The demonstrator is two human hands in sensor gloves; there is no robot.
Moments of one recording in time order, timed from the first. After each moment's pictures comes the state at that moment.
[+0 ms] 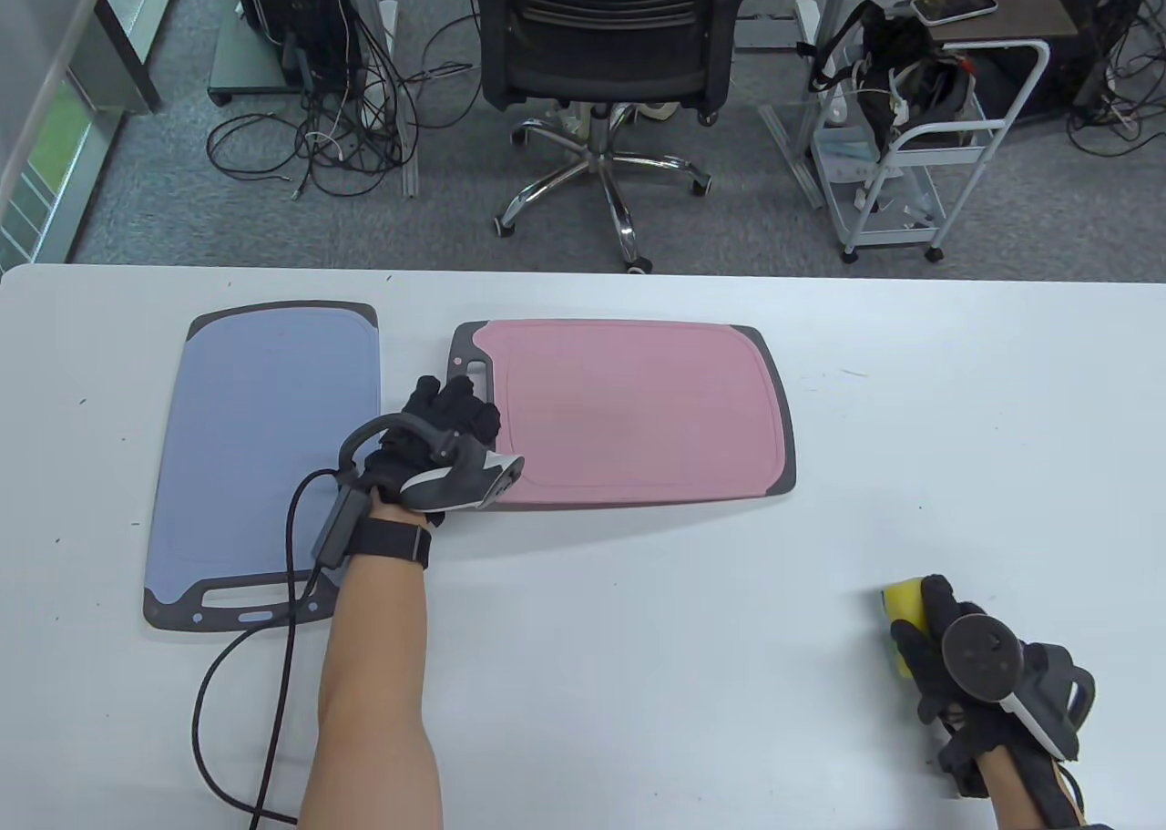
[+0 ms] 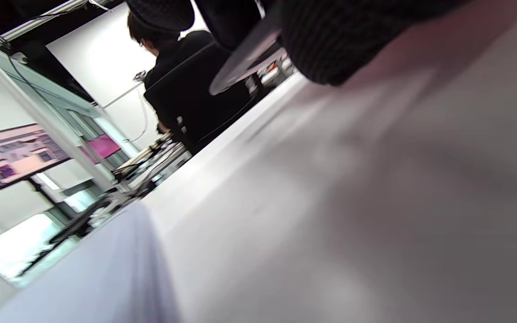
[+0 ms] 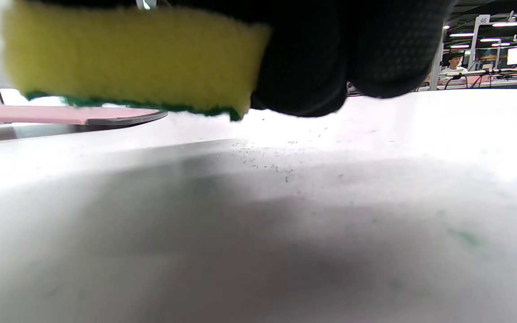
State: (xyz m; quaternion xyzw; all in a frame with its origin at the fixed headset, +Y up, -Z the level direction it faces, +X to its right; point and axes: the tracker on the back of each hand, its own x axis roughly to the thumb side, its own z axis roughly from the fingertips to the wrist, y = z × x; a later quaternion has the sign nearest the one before) left_hand -0.153 -0.773 -0.379 0.03 -0.18 -0.35 0.92; right_hand 0.351 -0.754 -0.169 -0.06 -0.02 1.00 0.07
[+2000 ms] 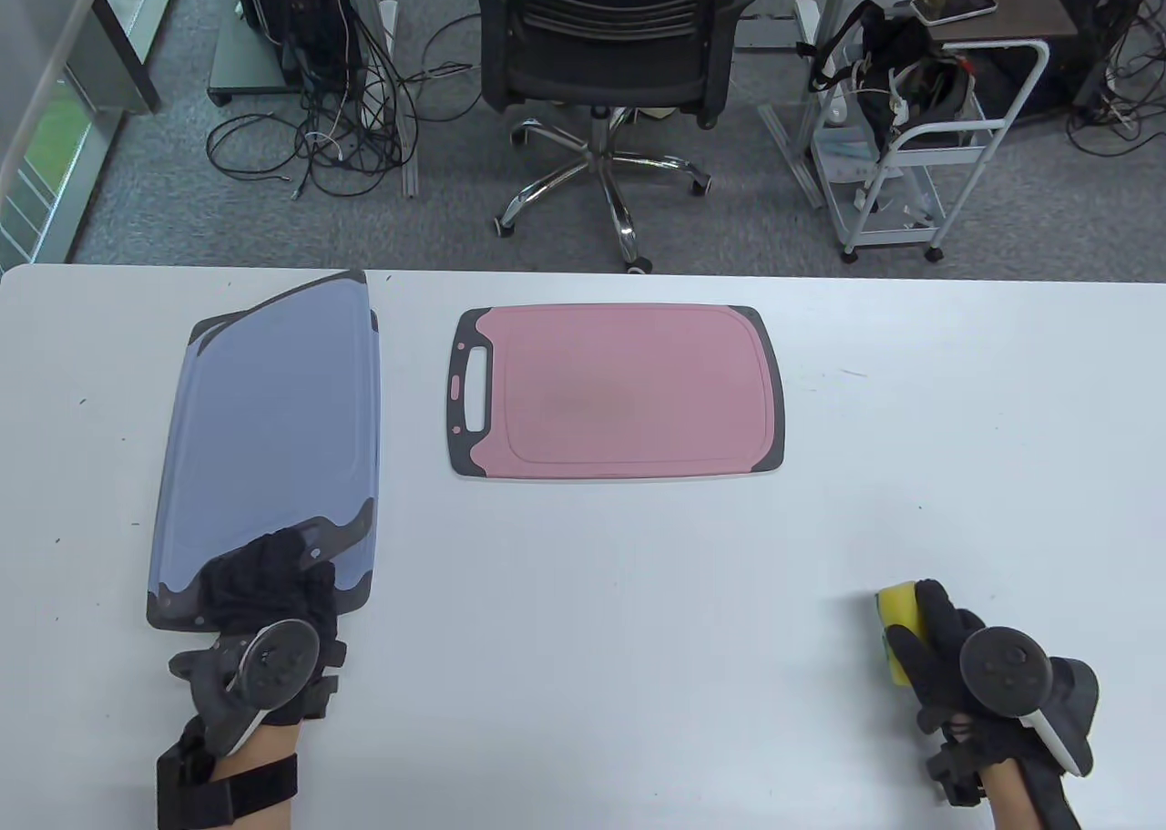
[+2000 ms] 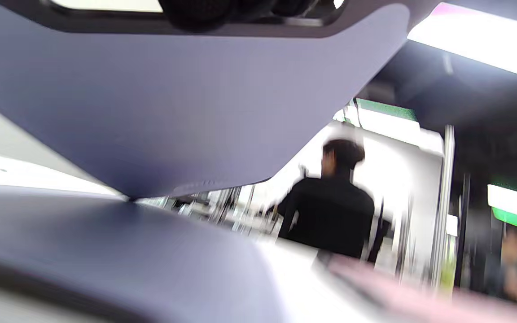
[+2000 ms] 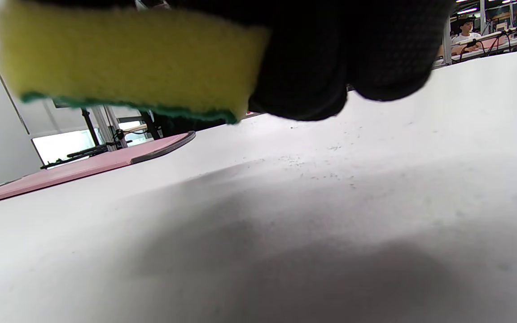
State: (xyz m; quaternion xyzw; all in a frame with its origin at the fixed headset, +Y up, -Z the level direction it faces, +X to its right) left_hand -0.301 -0.732 -0.153 0.29 0.08 0.20 0.93; right_hand 0.352 -0.750 -0.161 -0.04 -0.02 0.99 0.16
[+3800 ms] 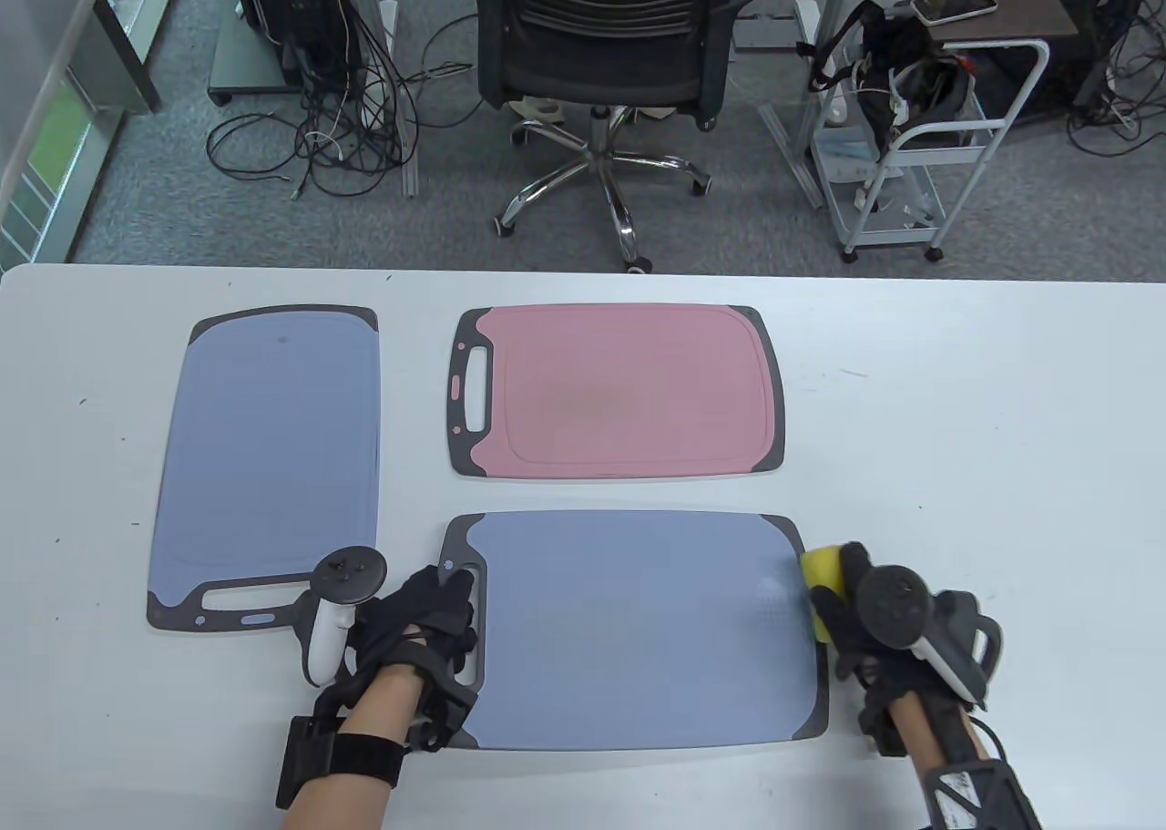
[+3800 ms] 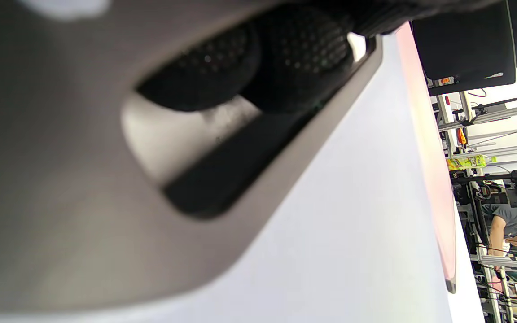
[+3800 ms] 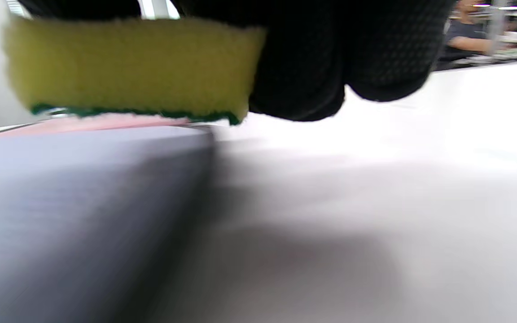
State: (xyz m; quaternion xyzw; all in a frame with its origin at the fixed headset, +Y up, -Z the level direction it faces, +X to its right) left_hand -0.221 -0.818 -0.208 -0.27 0.16 0.51 0.80; right_hand 0.229 -0.753 -0.227 0.01 0.02 1.00 0.08
